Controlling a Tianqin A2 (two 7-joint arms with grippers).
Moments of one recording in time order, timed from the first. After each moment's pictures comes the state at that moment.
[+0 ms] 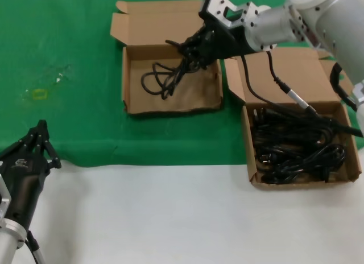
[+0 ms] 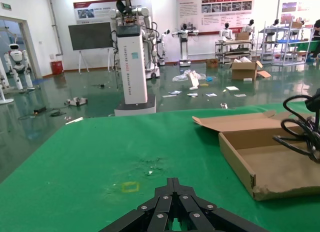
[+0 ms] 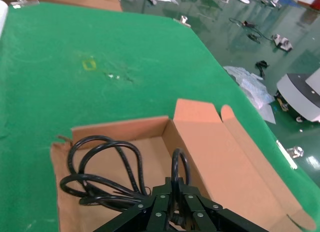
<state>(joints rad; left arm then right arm) 0.00 -0.30 1.60 -1.60 -1.80 0.00 0.00 1.53 0.00 -2.10 0.02 1.38 -0.77 -0.21</state>
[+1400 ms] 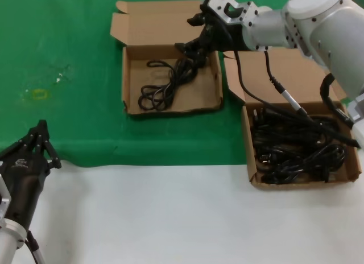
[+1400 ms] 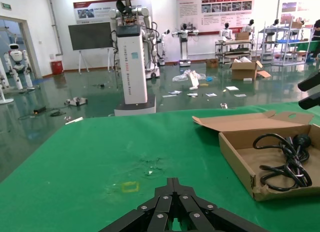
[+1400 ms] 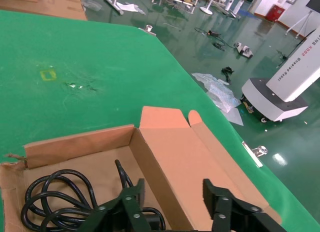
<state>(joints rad) 0.00 -0.30 1.60 -1.60 -1.80 0.00 0.00 1.49 0.00 -2.22 0.04 1.62 -0.62 -0.25</state>
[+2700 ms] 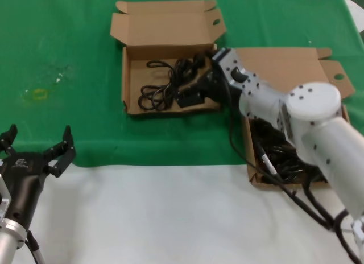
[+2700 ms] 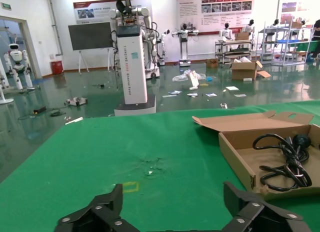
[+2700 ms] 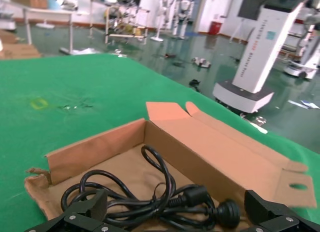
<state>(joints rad) 0.00 -0.30 1.60 -1.60 -1.80 0.00 0.00 0.98 0.10 -2.01 0.57 1.68 -0.41 -0.16</state>
